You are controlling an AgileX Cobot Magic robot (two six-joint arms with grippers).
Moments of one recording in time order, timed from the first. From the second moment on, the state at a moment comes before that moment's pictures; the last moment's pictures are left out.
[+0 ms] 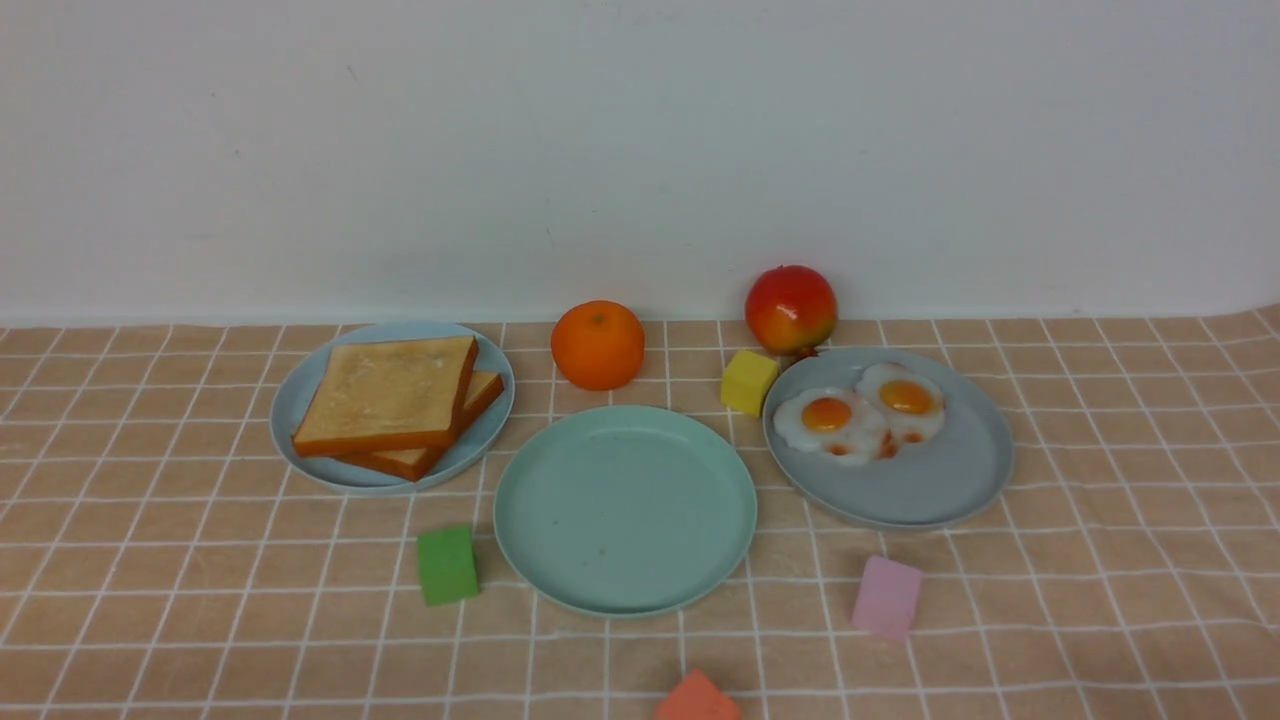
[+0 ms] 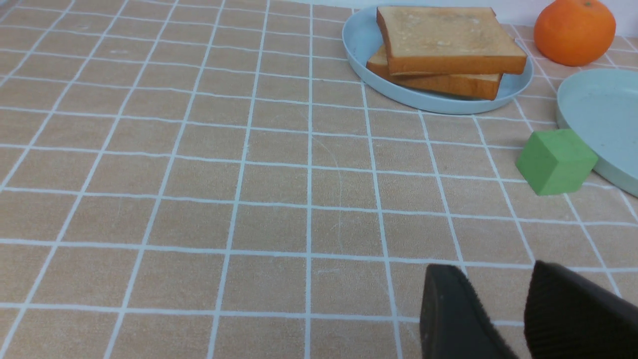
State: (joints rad) right arm 0.06 -0.02 0.02 -0.11 0.37 0.08; left arm -0.10 -0.01 0.03 0.13 0.36 -0.27
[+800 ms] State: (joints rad) right arm 0.06 -0.02 -0.09 -0.07 -0.45 0.41; left arm -0.10 -0.01 0.03 -0.10 -0.50 -0.46
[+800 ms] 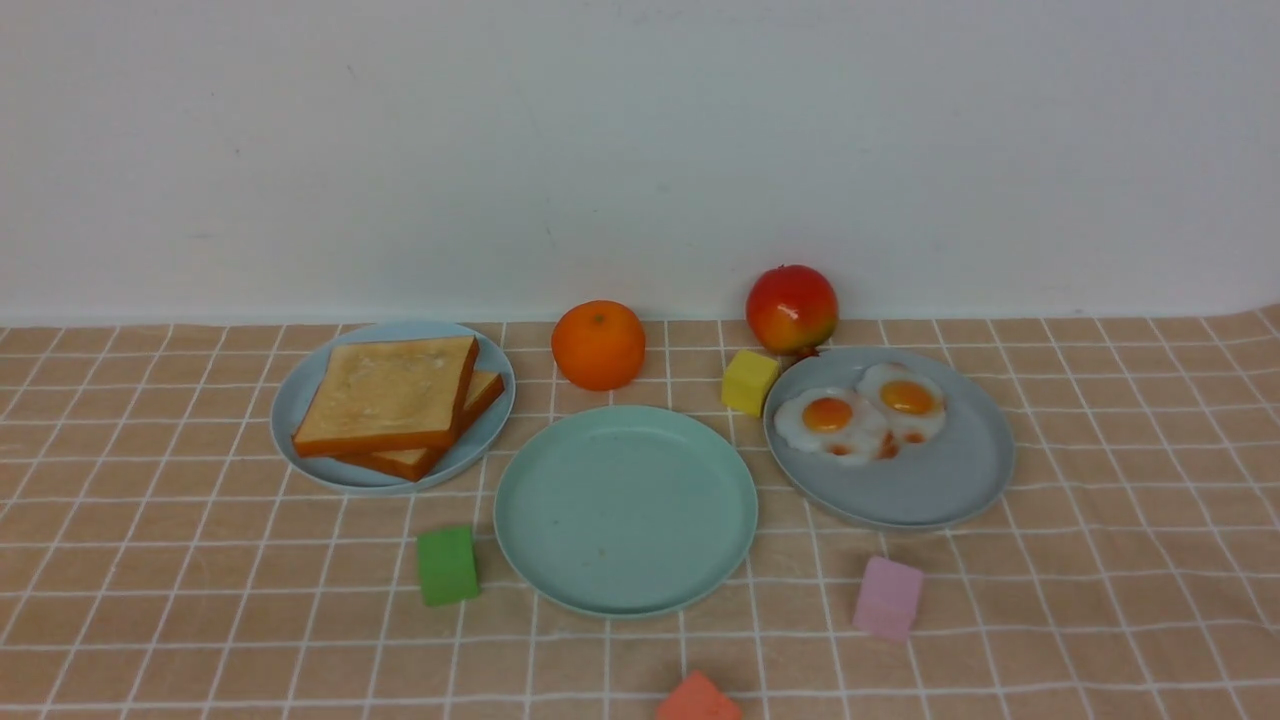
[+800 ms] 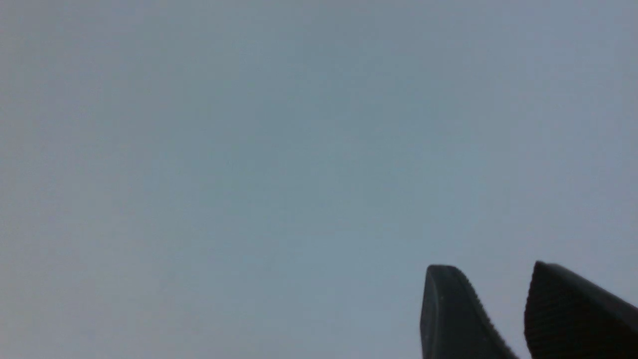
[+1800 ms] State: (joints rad) right arm 0.07 0.83 -0.94 0.08 0.75 0.40; left arm -0.10 1.04 -0.91 -0.04 0.66 -0.38
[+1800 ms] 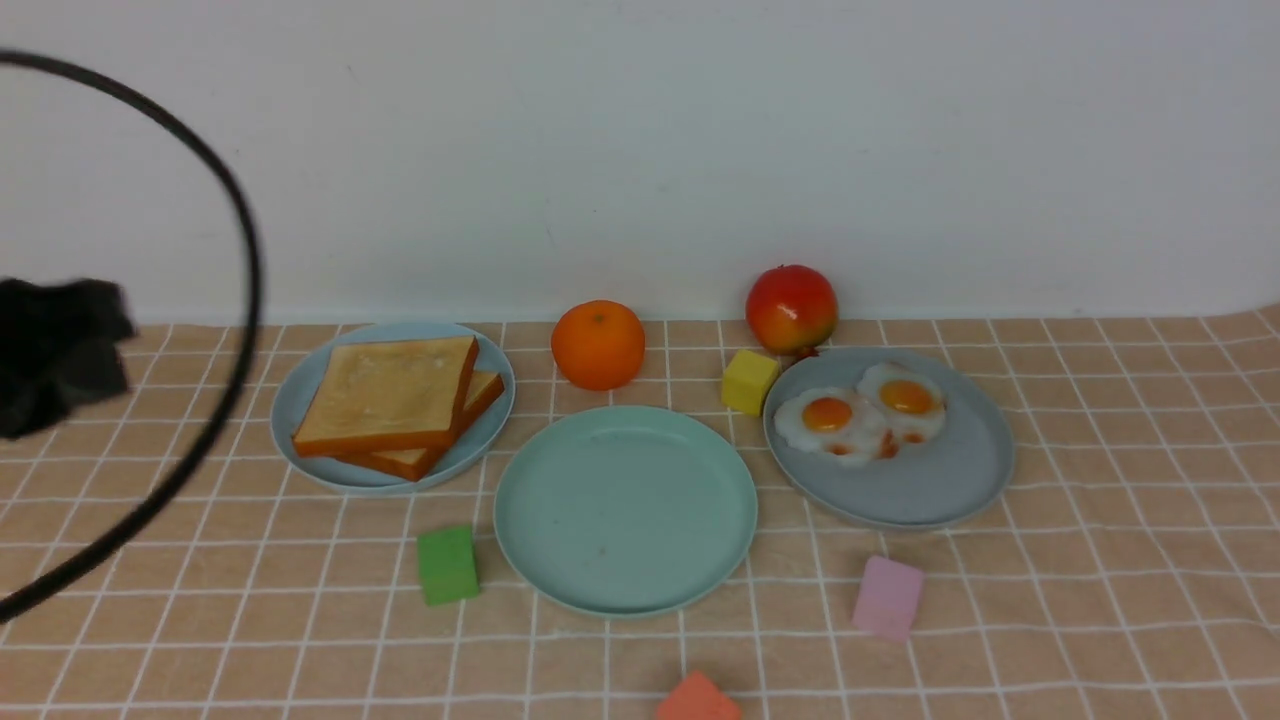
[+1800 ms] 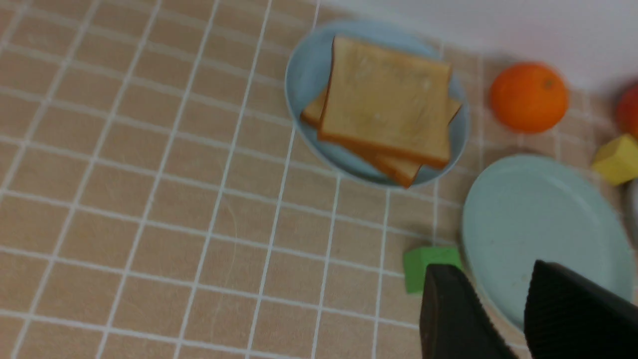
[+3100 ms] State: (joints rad) right arm 0.29 0.93 -0.88 0.89 0.97 -0.75; left arm 0.08 2.10 -1.72 -0.46 0.96 0.10
